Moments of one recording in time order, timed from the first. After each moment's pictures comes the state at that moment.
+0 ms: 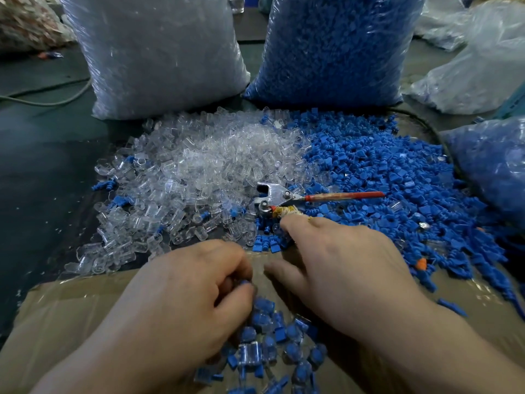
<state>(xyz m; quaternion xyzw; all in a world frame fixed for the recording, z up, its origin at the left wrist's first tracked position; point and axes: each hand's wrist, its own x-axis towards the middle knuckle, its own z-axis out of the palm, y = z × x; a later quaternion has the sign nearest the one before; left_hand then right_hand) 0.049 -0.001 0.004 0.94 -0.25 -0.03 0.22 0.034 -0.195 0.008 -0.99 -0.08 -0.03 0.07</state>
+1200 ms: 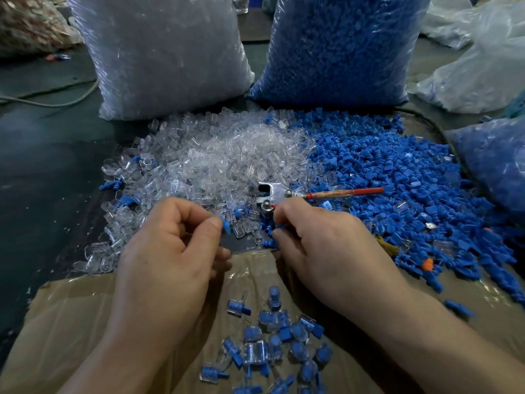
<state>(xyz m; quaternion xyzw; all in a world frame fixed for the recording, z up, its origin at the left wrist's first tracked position) 0.057 -0.010 -0.012 0.85 0.01 0.10 0.51 0.049 -0.194 0.000 -0.96 -0.11 -0.06 0.24</state>
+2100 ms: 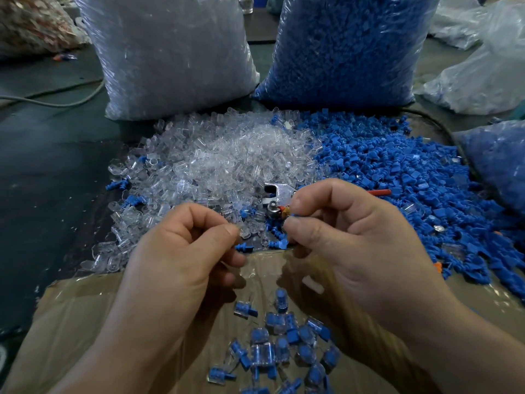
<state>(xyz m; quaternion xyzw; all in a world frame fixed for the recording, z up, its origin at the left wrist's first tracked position) 0.060 -0.006 -0.012 0.73 0.04 -0.05 0.68 0.038 -0.199 0.014 -0.74 -0.05 -0.01 0.67</state>
